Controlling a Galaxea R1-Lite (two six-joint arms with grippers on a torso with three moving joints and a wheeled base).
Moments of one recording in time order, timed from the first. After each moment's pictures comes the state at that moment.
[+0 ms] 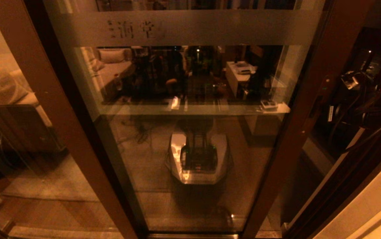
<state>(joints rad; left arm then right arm) 0.00 0.00 -0.03 0.08 0.00 -0.01 -0.16 1.83 -1.15 -0.43 0.37 -0.12</state>
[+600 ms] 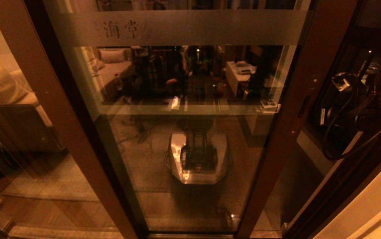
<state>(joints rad) 0.00 0.00 -0.03 0.07 0.00 -0.01 -0.09 1.80 -1.10 -0.44 0.36 -0.12</state>
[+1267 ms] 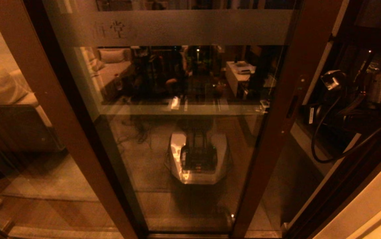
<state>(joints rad) 0.00 0.00 -0.03 0.07 0.00 -0.01 0.01 1.79 -1.07 -0.51 0.30 -0.12</state>
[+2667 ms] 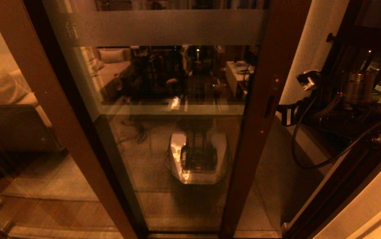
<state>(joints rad) 0.00 0.00 -0.03 0.07 0.00 -0.01 0.19 1.79 -1.07 -0.53 0.17 -0.12</state>
